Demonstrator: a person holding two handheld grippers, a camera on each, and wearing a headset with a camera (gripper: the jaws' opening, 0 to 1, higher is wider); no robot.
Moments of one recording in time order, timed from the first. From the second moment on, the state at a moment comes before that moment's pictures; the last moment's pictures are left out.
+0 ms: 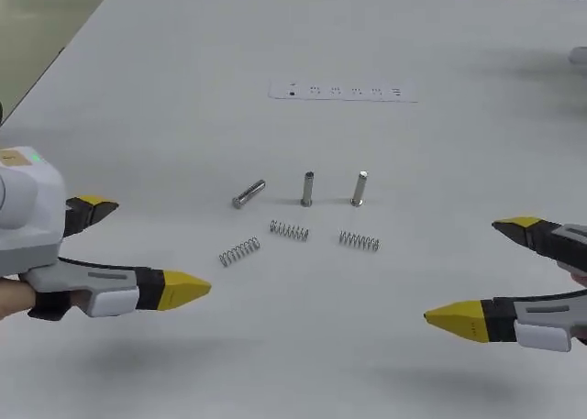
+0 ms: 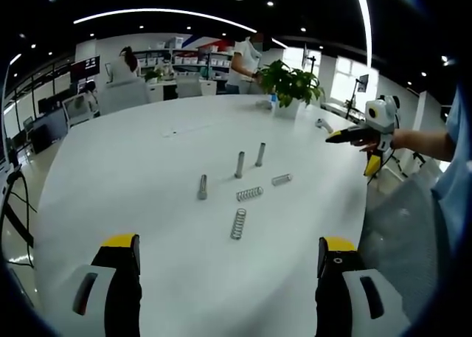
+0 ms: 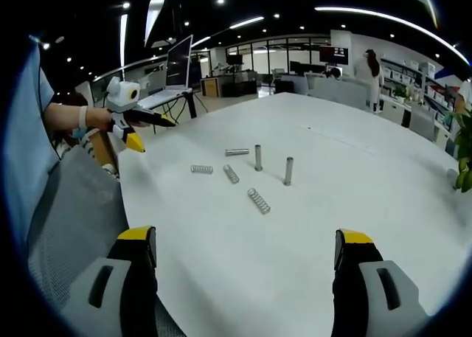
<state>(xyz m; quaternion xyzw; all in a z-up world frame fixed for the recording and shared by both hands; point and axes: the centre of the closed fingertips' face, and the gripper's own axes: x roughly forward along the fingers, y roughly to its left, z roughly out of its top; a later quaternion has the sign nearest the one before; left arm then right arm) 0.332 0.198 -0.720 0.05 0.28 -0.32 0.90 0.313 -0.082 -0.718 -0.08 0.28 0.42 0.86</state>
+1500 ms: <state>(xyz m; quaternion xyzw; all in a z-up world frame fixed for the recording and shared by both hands) 0.362 0.188 -0.722 0.09 0.31 -0.37 0.87 0.314 -0.094 -0.732 -0.08 0.29 0.42 0.86</state>
